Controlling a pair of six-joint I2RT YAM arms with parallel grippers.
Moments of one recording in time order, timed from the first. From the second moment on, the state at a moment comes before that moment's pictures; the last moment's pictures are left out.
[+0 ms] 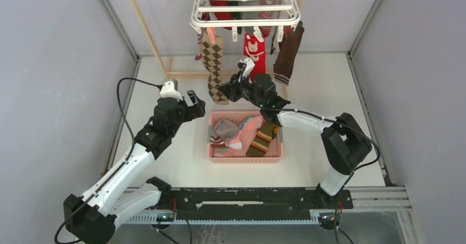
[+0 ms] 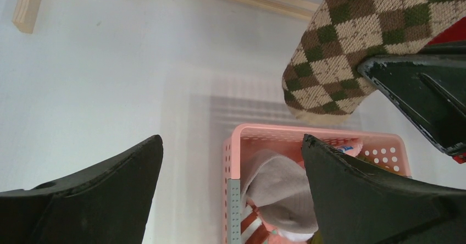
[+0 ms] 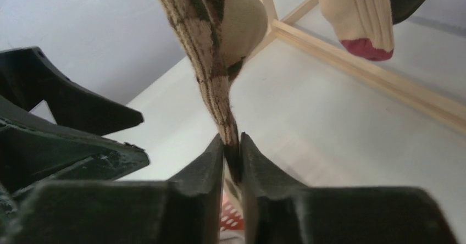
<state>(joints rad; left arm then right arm) -0.48 0.91 0.74 -0.22 -0.28 -0.51 0.70 1.70 1.12 0.52 -0.24 0.36</state>
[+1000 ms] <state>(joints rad) -0.48 0.91 0.74 -0.21 -0.24 -0.51 0.06 1.18 0.79 0.34 -0.35 0.48</state>
